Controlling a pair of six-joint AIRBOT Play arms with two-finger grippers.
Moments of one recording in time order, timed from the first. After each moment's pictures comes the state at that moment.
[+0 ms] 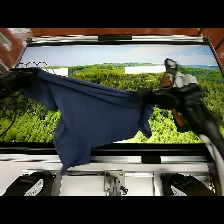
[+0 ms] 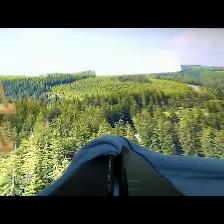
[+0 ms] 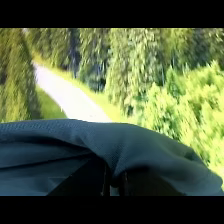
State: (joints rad) left arm -0.08 -0.85 1.06 1.25 -0.63 -1.41; right arm 0.39 -1.15 1.11 1.52 -0.89 -0.95
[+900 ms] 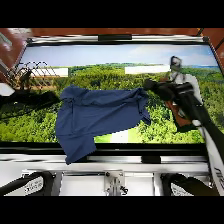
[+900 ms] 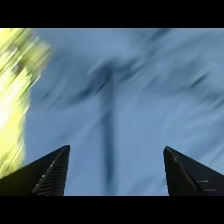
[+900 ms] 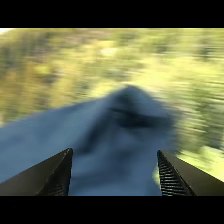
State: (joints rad) left arm 0.17 -1.22 1.06 1.12 -1.15 -1.44; right arm 0.20 -1.26 1.10 1.49 -0.67 -1.03
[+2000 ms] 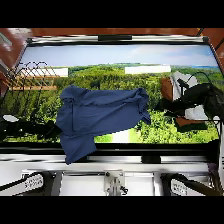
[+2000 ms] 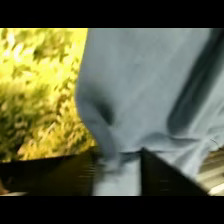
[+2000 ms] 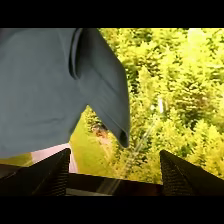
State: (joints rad) left arm 0.38 -1.30 0.62 0.91 -1.11 -1.19; right arm -0.12 -1.33 1.07 1.99 -1.24 -1.61
